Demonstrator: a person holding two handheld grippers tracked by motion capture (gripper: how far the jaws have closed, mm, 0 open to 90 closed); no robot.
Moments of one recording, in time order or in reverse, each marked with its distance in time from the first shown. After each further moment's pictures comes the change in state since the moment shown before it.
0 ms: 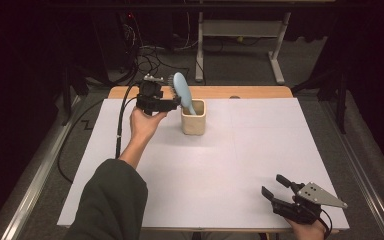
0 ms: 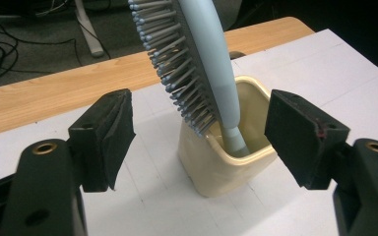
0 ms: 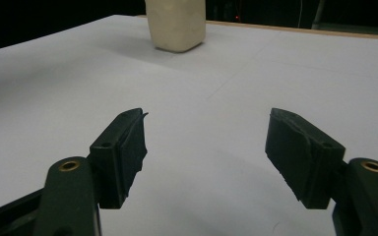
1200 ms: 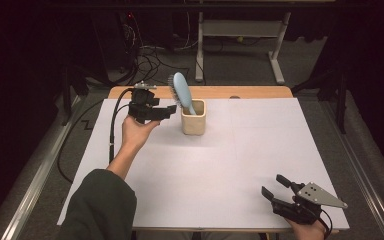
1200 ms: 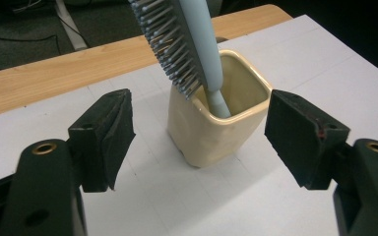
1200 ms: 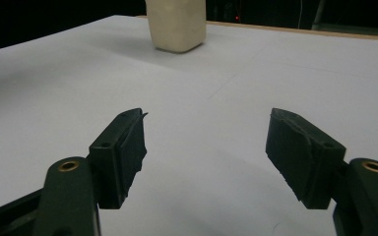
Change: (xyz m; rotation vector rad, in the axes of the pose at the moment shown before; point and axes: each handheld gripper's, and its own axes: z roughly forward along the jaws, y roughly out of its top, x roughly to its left) left arm 0.003 -0.021 -0.021 0.013 -0.058 0.030; right arm 0.000 0.000 -0.001 0.001 -0.001 -0.001
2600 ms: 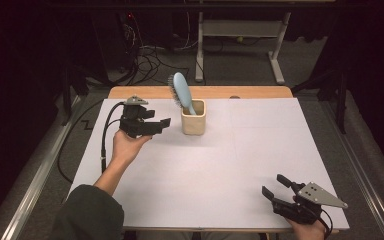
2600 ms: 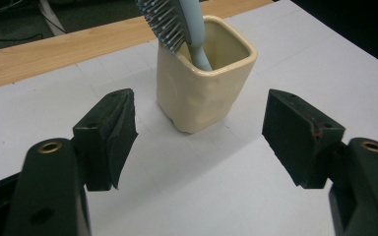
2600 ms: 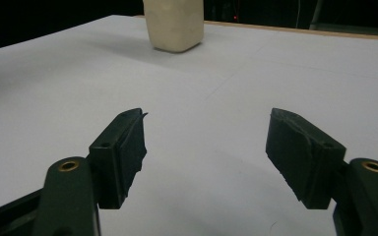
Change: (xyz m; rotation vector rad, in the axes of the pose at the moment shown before) left arm 0.000 -0.036 -0.022 -0.005 -0.050 0.027; right arm -0.001 0.000 0.000 0.000 -0.008 0.000
